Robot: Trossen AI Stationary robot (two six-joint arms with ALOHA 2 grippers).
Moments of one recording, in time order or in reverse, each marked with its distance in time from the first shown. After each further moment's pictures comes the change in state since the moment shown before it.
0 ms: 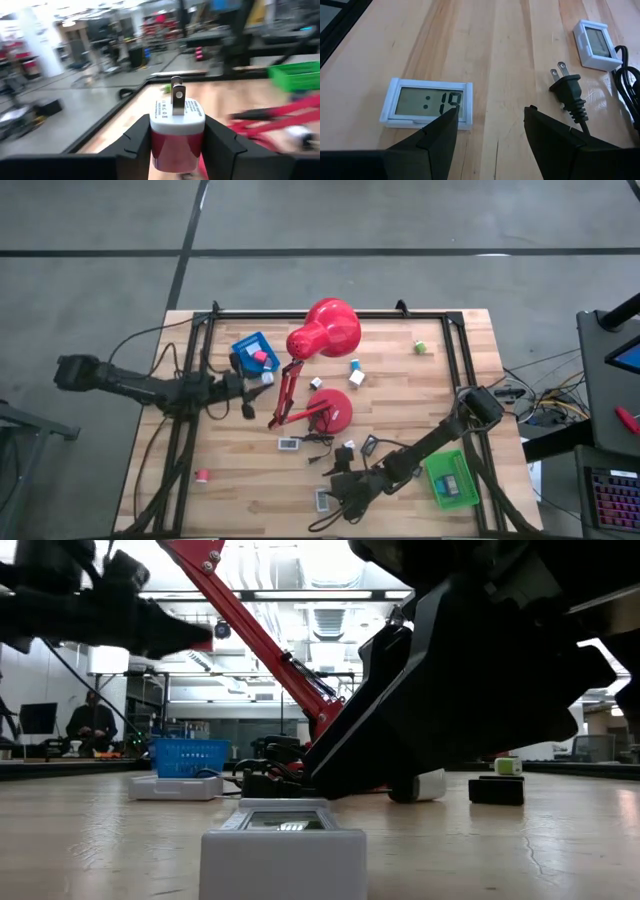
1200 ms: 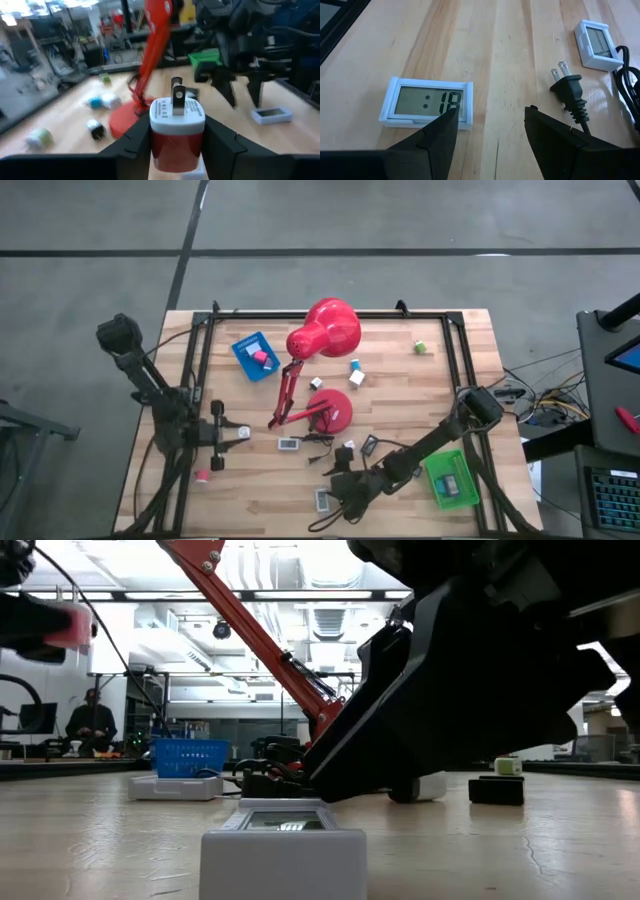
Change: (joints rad) left arm -1.058 0.175 -0.086 0.110 -0.823 -0.205; right arm 0.000 0.004 0.004 -0.002 0.000 -0.007
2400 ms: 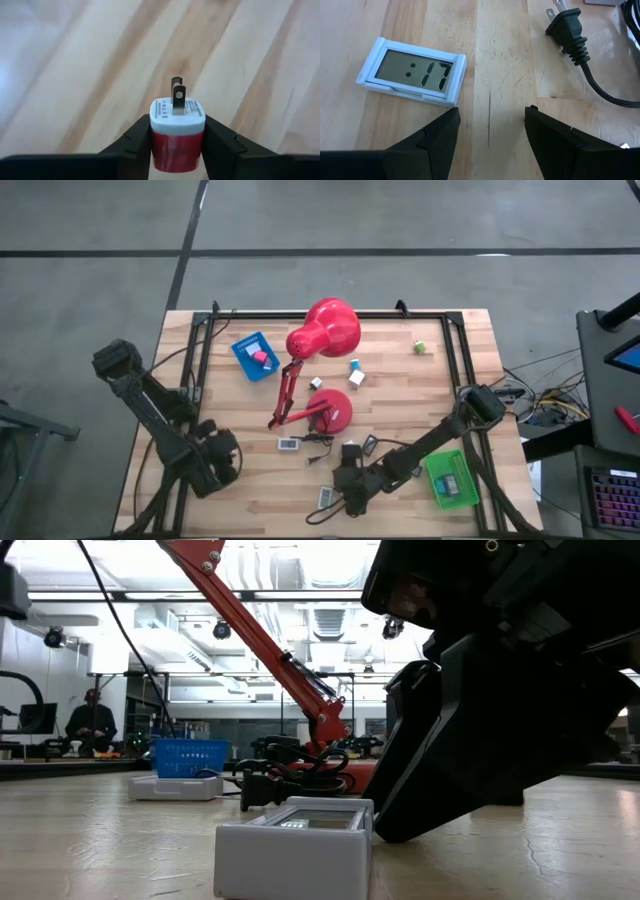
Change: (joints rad) left arm 0.127 0.413 0.712 -1.662 0.739 -1.398; right arm 0.000 -0.005 0.011 -0.210 -0.075 0.195
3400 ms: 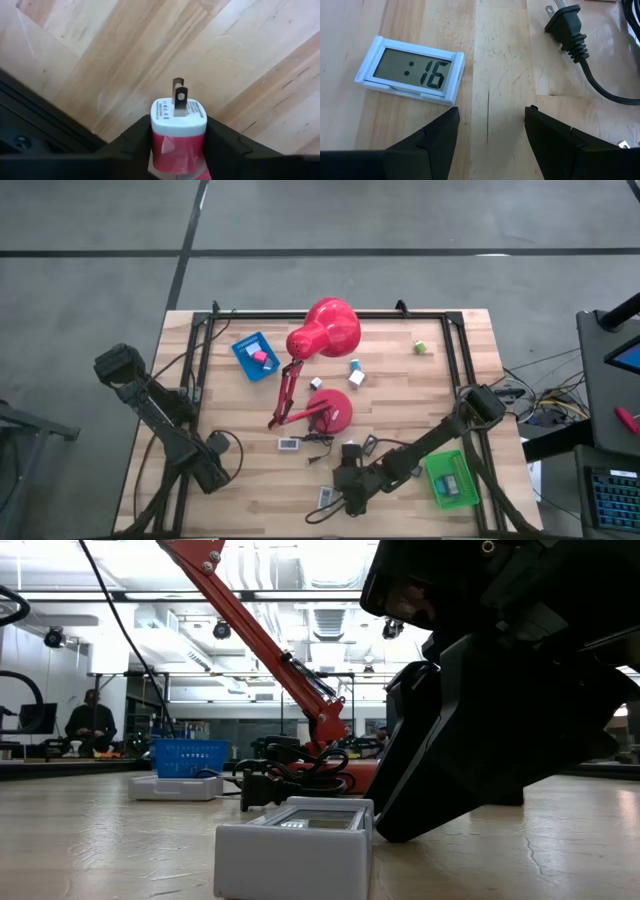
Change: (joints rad) left arm 0.035 0.072 -0.064 0.018 0.522 -0.196; right arm 0.000 -0.001 0.001 -0.036 -0.013 0.014
